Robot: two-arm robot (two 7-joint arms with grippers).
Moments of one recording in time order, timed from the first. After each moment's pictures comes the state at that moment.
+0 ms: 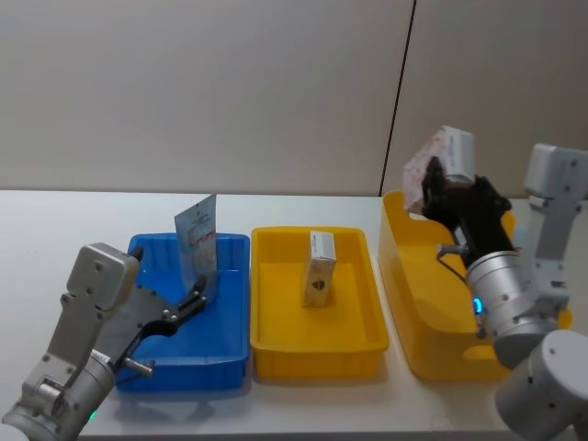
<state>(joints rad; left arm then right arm) -0.24 0.38 0.45 -1.63 -0.20 0.01 -0.01 0.25 0.06 -0.12 -1.63 0.23 0.07 -0.05</state>
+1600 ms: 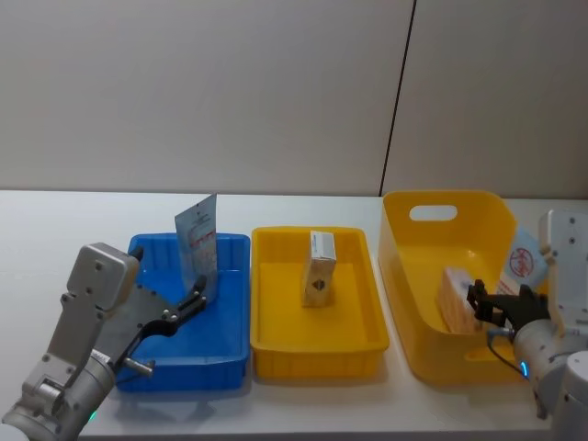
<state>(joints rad) -0.24 0.38 0.45 -1.63 -0.20 0.01 -0.01 0.17 0.08 -0.02 -1.69 0.15 0.61 -0.20</state>
